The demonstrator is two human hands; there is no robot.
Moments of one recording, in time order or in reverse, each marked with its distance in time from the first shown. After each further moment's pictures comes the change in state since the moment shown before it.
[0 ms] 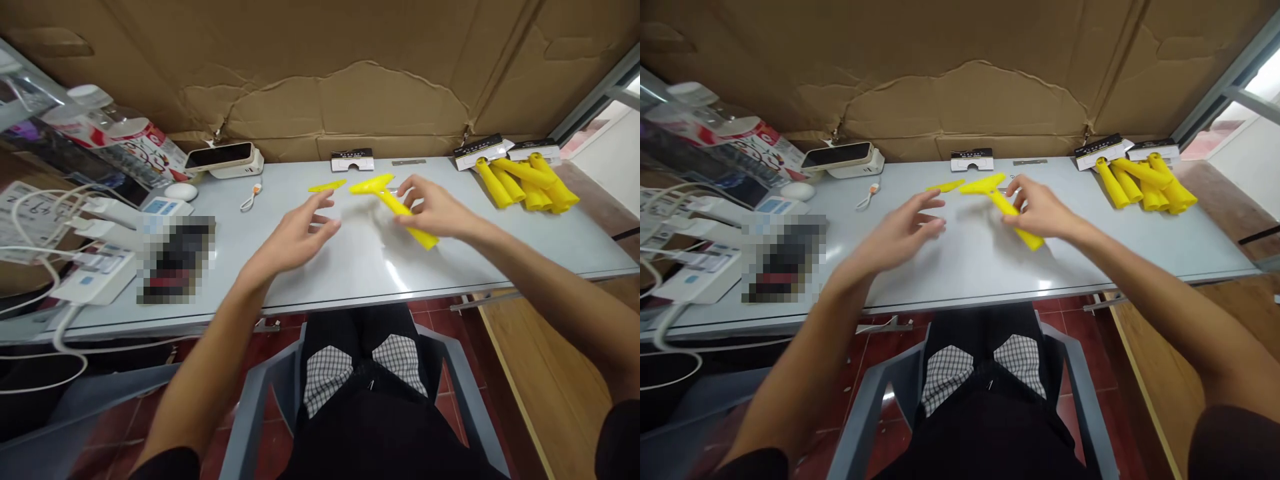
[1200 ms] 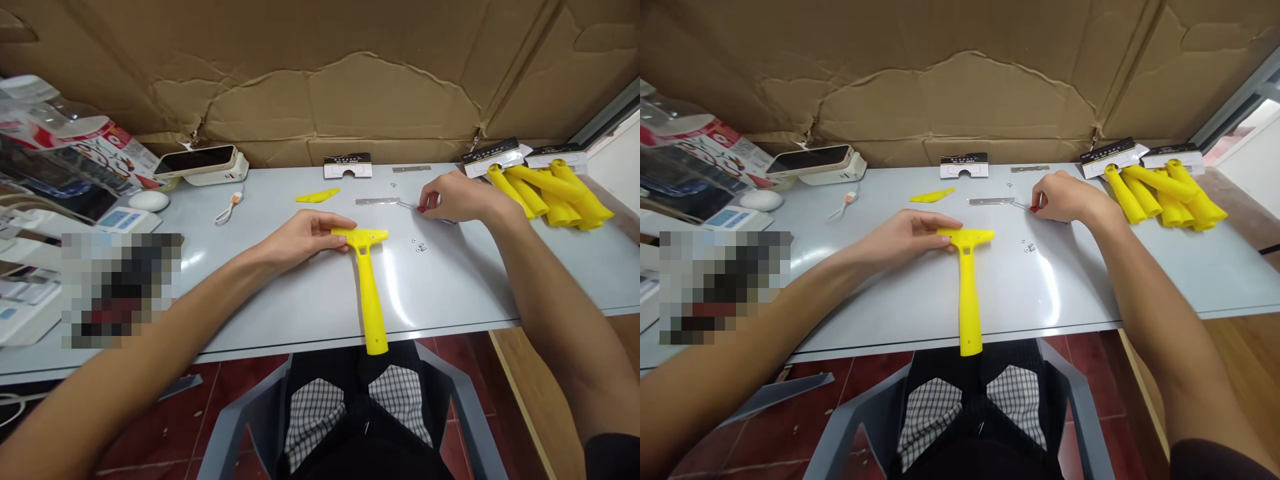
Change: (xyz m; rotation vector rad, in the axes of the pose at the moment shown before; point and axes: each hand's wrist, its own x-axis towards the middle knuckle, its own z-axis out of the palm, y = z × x) left_hand 0.057 -0.013 0.013 -0.473 -0.231 -0.250; right_hand 0.071 0.063 -0.049 -0.552 -0.137 0.047
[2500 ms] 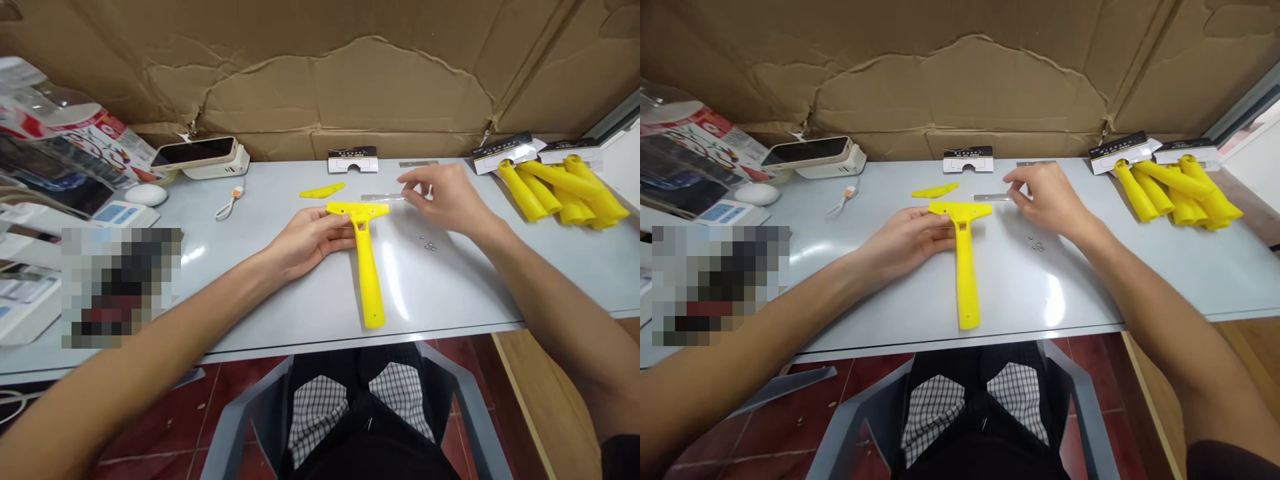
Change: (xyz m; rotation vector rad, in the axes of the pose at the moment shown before) left_hand -0.003 0.000 0.023 -0.465 0.117 -0.061; right_hand -0.014 -0.060 0.022 0.398 0.328 -0.210
